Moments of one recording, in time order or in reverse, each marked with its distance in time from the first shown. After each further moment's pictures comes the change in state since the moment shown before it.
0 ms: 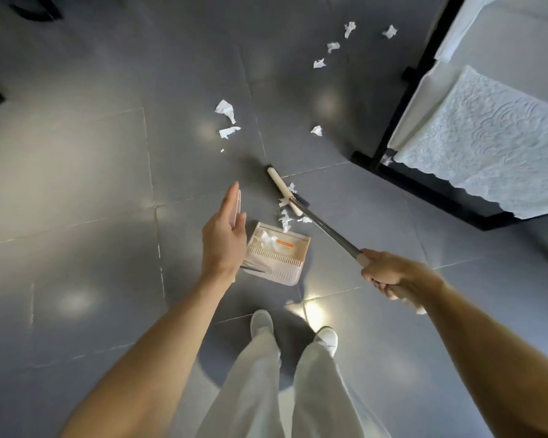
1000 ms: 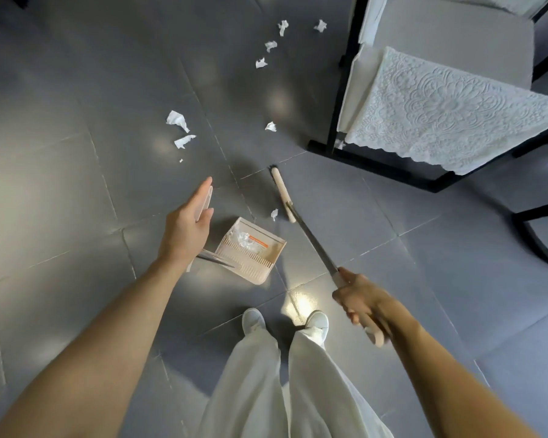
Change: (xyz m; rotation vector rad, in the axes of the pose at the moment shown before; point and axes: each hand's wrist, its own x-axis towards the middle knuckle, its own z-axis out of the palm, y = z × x) left_hand 0.019 -0.018 -0.020 0.174 -0.261 0.255; right_hand -0.069 0.050 0.075 0.235 0.111 0.035
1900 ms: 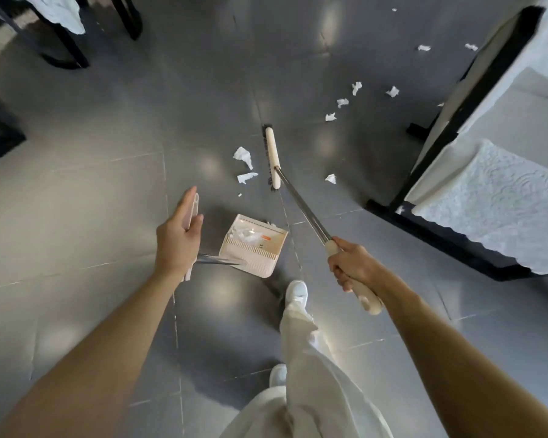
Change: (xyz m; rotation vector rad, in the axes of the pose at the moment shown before) left_hand 0.085 -0.096 -0.144 -0.044 0.351 -0.162; right_hand 0.058 -0.251 0.042 0.052 -0.046 -0.309
